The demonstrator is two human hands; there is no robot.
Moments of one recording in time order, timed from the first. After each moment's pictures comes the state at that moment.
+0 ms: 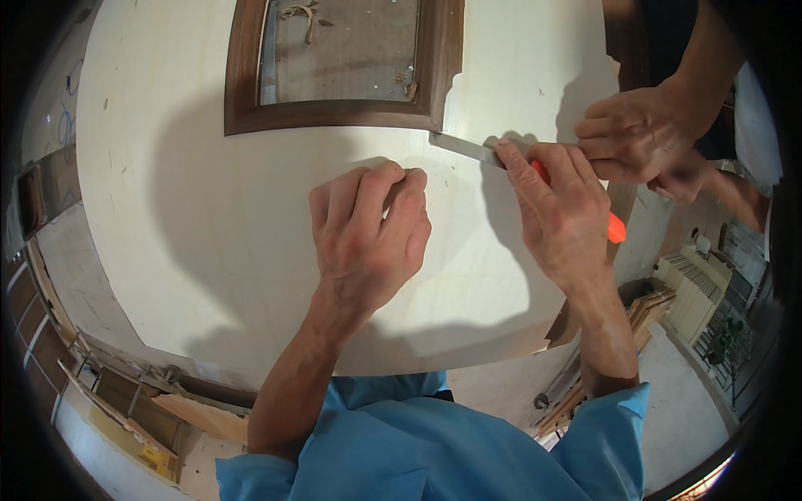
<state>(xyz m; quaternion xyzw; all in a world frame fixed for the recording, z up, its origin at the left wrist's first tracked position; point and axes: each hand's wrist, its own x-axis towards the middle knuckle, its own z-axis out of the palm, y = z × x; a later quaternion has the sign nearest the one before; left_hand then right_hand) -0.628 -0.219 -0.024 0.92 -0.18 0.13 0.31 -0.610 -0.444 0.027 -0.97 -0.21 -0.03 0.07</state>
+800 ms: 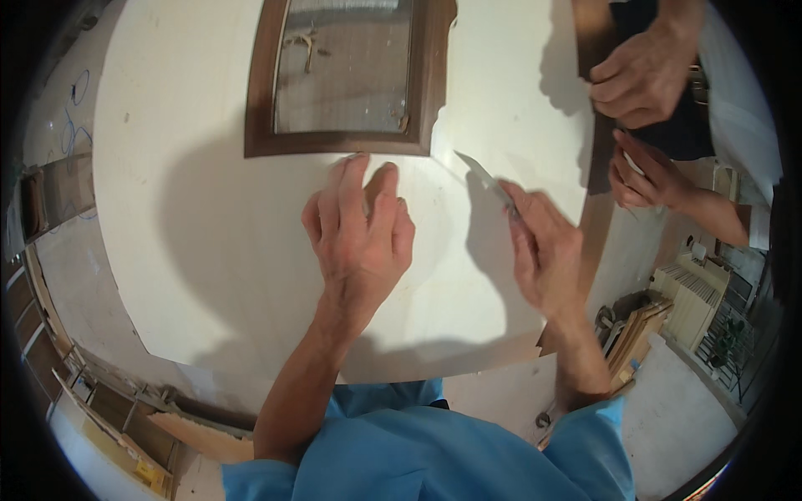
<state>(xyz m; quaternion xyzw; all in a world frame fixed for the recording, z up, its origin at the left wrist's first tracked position) -0.626 -0.220 -0.026 0.95 -0.12 0.15 0.26 -0.640 -0.438 0.048 -0.95 -0.01 0.05 0.32</state>
